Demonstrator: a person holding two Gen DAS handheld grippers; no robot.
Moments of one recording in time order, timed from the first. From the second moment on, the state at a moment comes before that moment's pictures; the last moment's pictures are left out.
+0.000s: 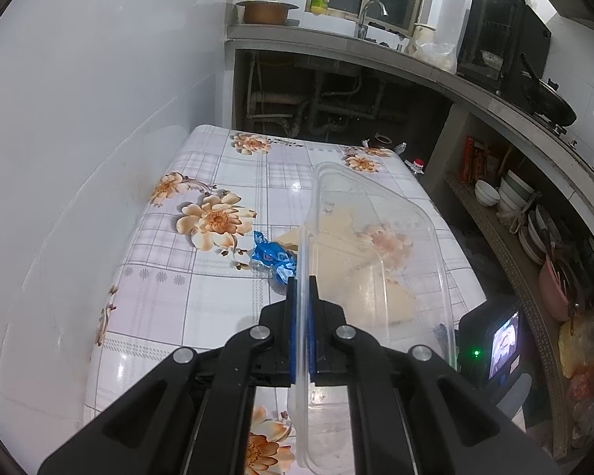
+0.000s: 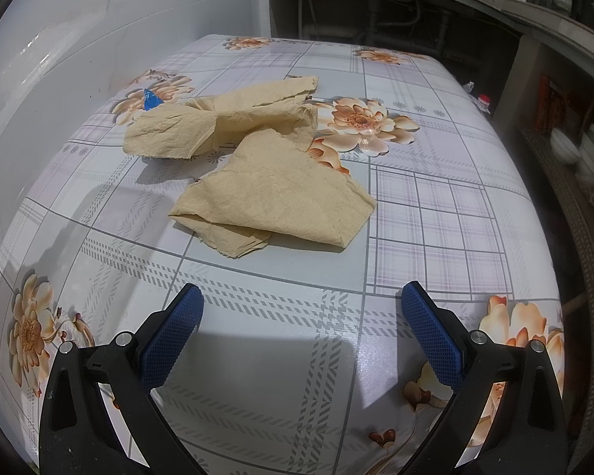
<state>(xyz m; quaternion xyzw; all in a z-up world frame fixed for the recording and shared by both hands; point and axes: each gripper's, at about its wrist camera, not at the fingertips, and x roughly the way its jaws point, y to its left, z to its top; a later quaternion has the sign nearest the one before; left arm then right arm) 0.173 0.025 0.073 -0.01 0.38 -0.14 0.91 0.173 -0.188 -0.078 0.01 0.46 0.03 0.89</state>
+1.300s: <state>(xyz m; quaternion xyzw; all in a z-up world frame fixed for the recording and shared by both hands) 0.168 0.034 0.075 -0.02 0.38 -0.14 0.92 0.174 -0.189 -0.079 0.01 0.46 0.03 0.89</state>
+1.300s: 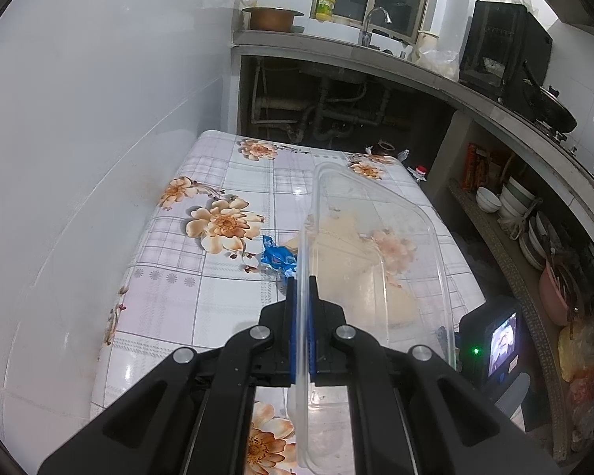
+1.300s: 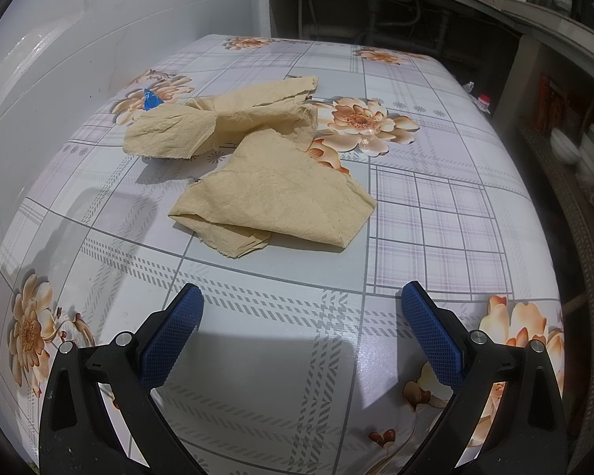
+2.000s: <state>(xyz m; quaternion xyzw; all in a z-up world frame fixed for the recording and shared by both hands) 0.156 0.054 0.041 -0.03 0.40 -0.15 0.90 0.174 -0.189 -0.079 0.01 0.46 0.03 0.89</state>
